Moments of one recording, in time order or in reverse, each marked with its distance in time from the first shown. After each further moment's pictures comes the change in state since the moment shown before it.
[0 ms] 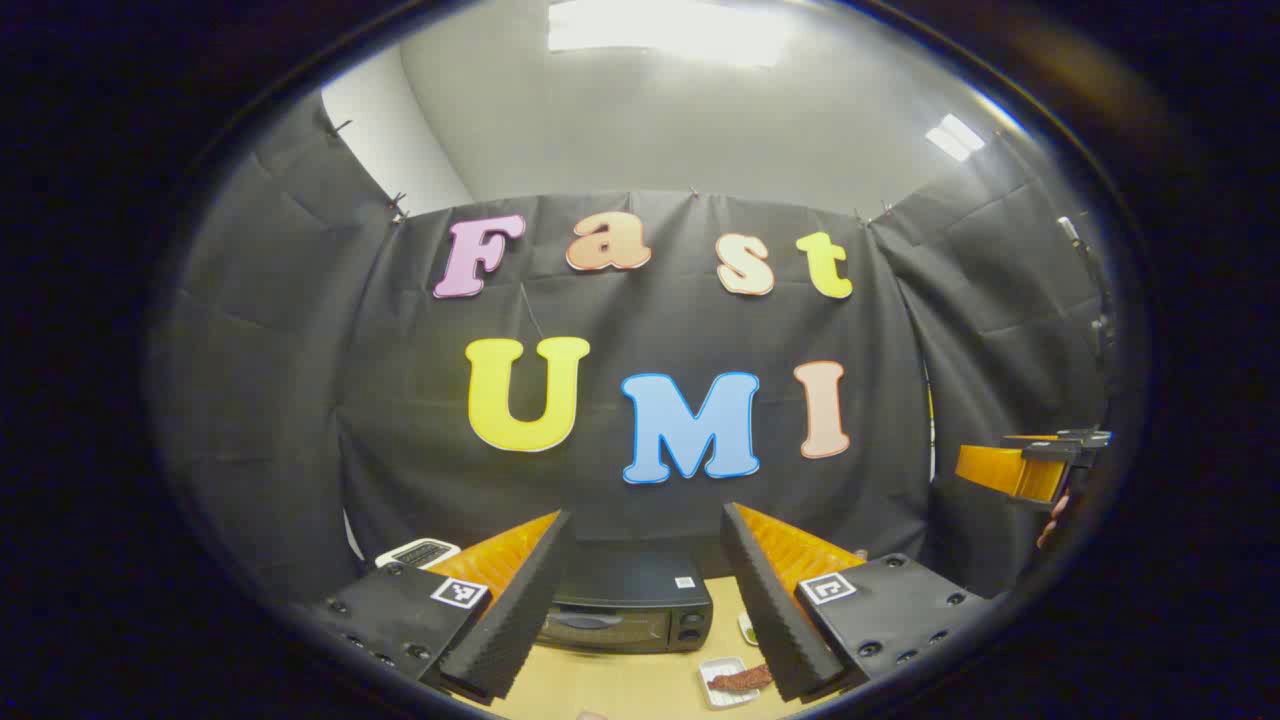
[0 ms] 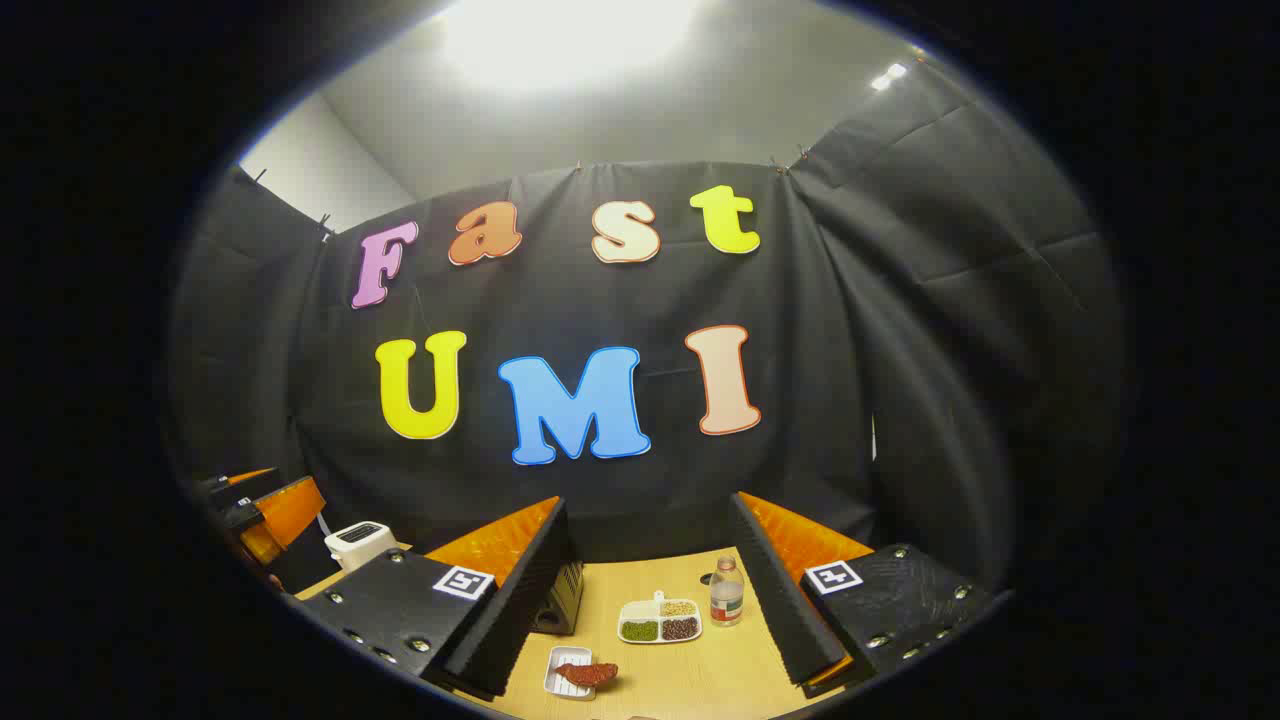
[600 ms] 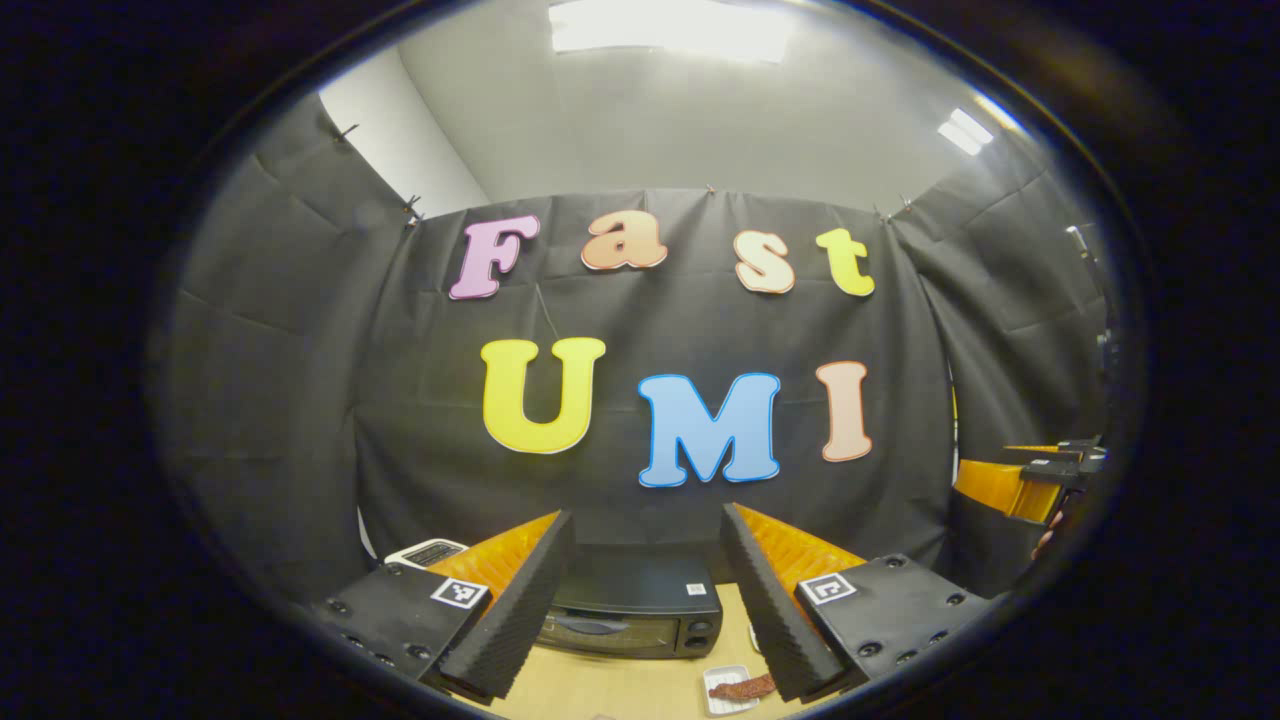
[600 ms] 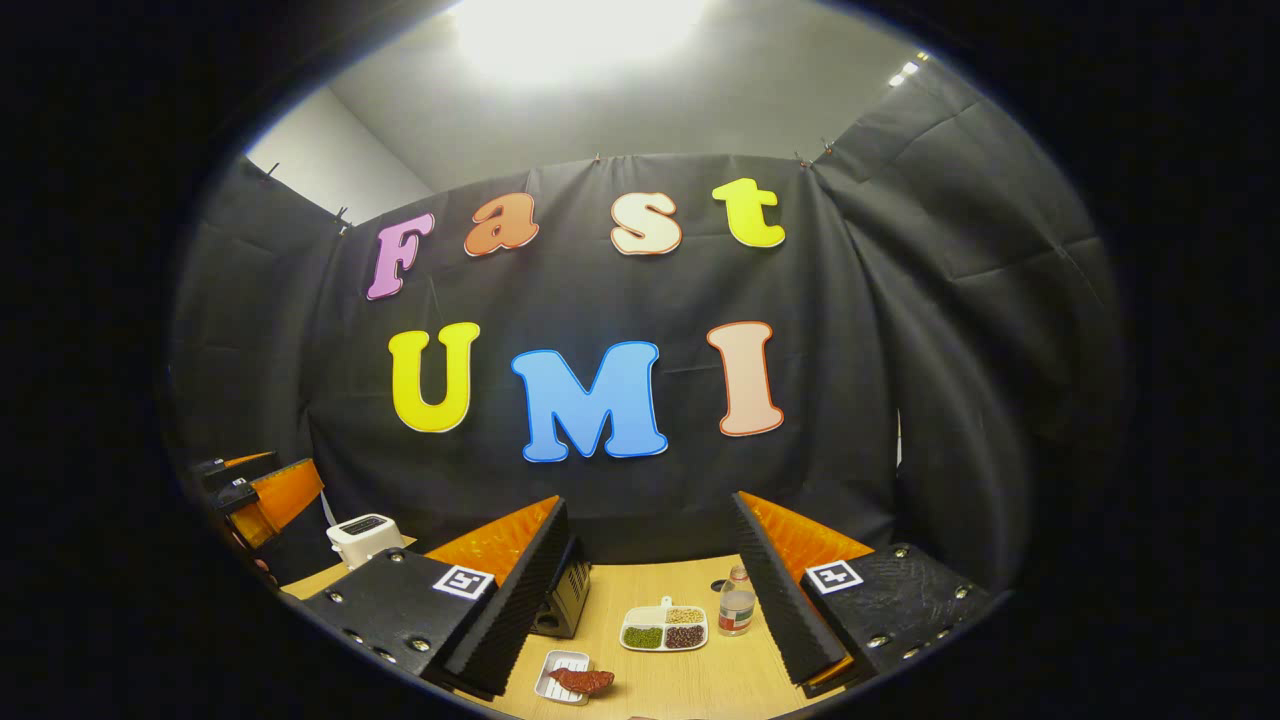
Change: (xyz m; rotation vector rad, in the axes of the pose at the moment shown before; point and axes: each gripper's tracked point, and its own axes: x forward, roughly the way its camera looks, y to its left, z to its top) left arm 0.014 -0.003 -0.005 0.014 0.008 0.060; right arm 0.026 0.003 -0.007 -0.016 0.005 0.066
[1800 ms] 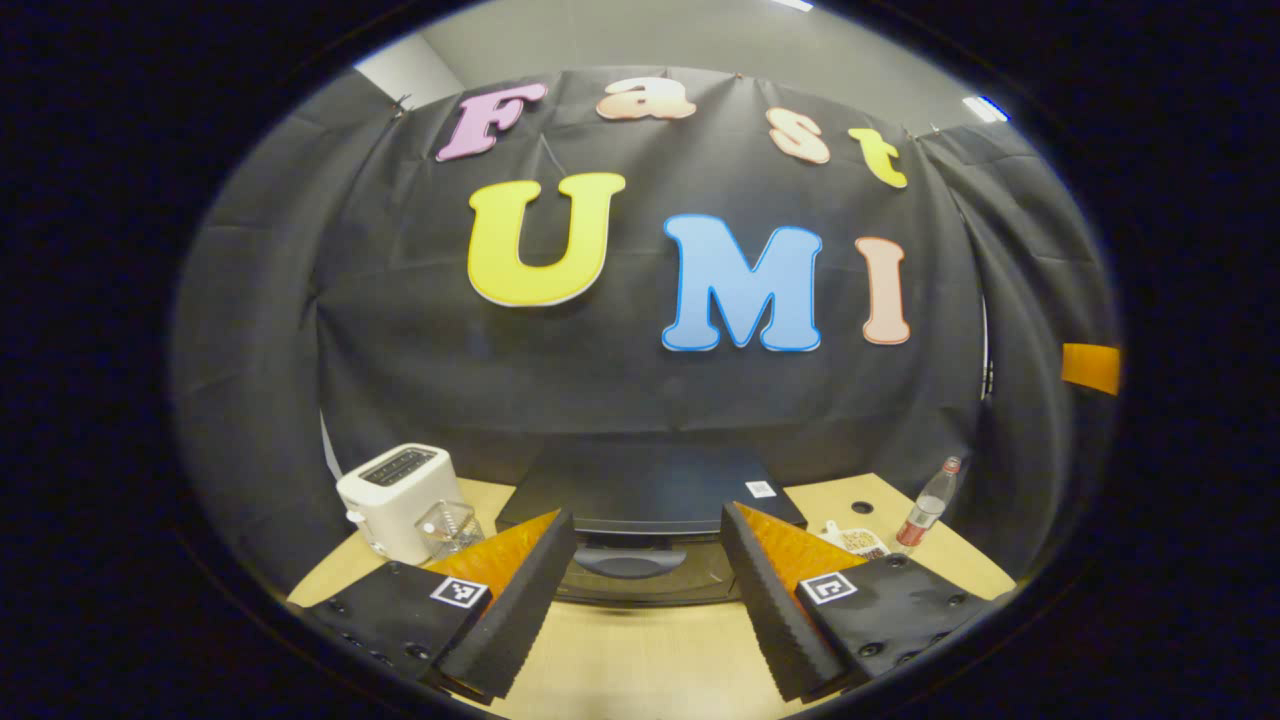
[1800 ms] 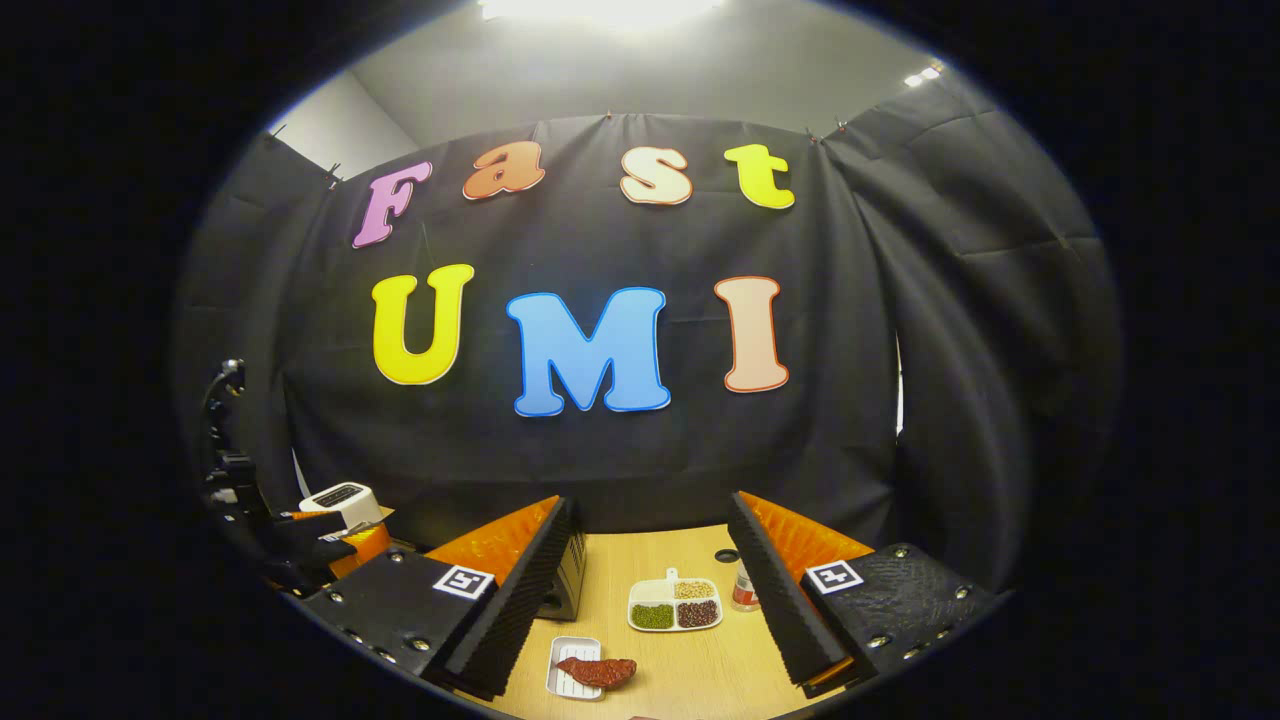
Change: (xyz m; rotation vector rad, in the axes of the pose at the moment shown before) left arm 0.125 0.076 -0.234 -0.048 0.372 -0.059; right arm 0.032 0.049 -0.070 -0.044 0.118 -0.109
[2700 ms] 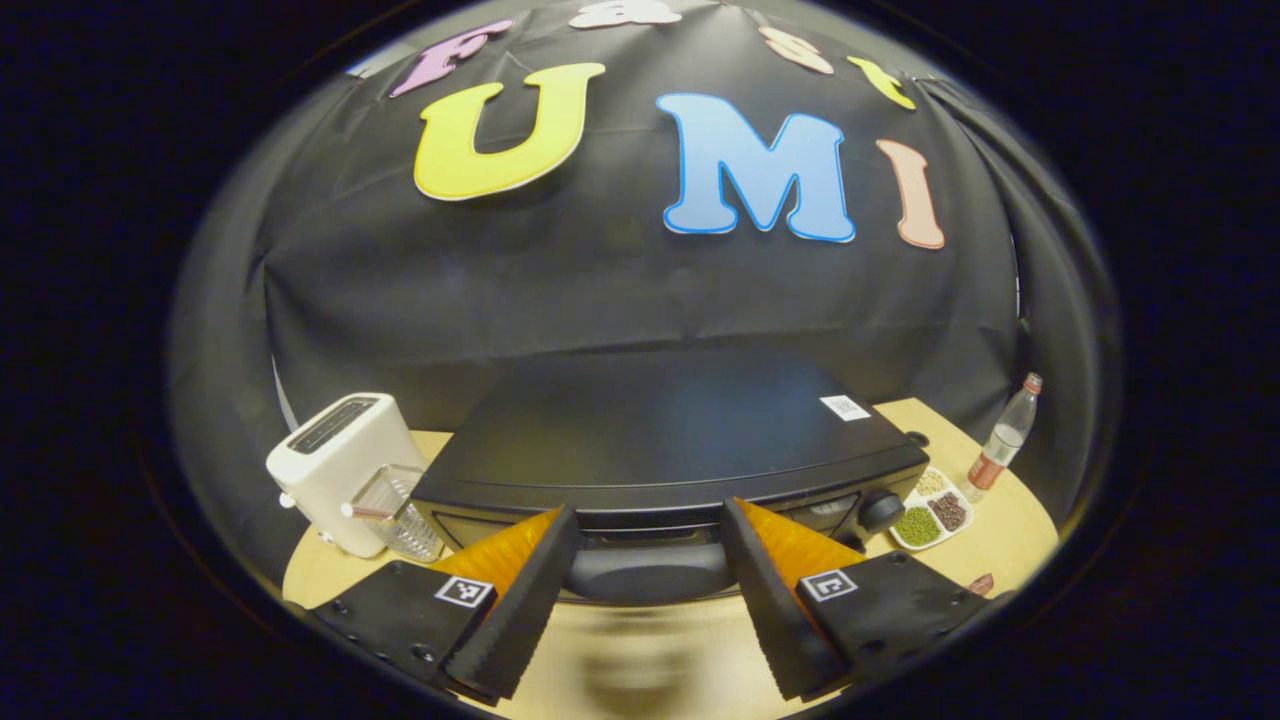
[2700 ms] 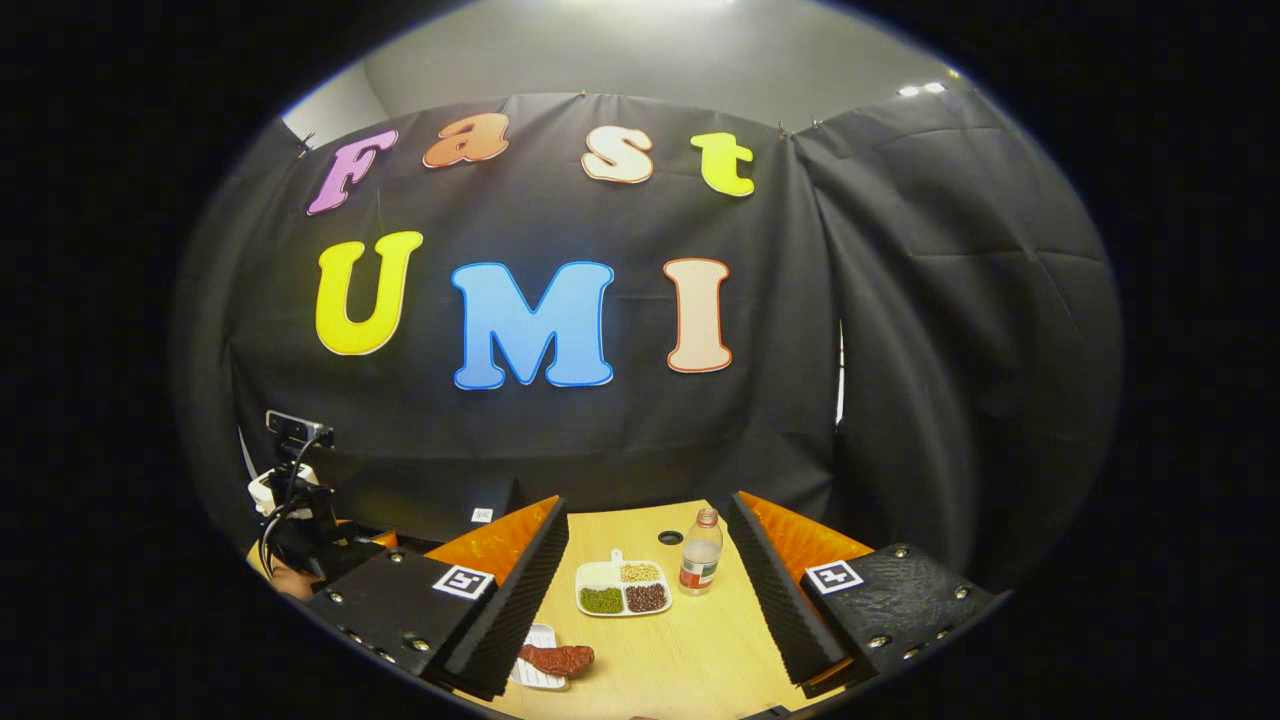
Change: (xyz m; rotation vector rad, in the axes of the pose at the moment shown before) left arm 0.116 0.010 -0.082 0.078 0.181 -0.008; right arm -0.002 -0.022 -0.013 -0.033 0.063 -0.154
